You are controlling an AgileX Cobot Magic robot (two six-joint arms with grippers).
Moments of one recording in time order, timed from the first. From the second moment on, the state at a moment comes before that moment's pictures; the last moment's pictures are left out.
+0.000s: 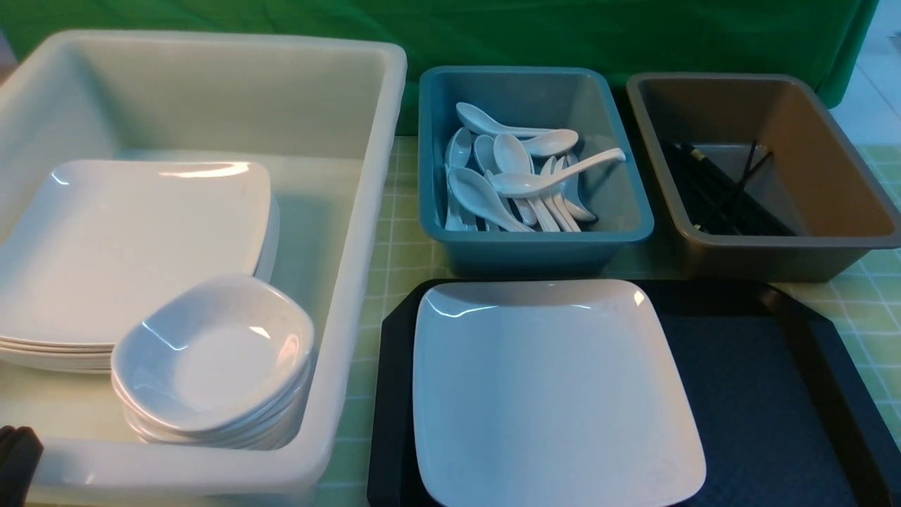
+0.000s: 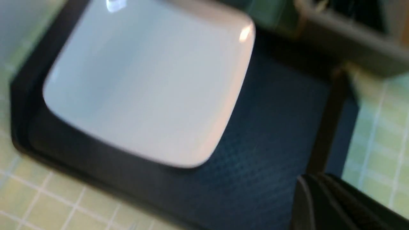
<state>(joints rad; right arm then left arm) 0.83 0.77 -1.08 -0.34 1.20 0.40 -0.05 -0.01 0.00 -0.05 0.16 -0.05</state>
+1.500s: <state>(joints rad) 0.10 1.51 -0.76 0.53 0.81 -0.38 -0.05 -0.01 0.00 -0.04 0.16 -0.05</state>
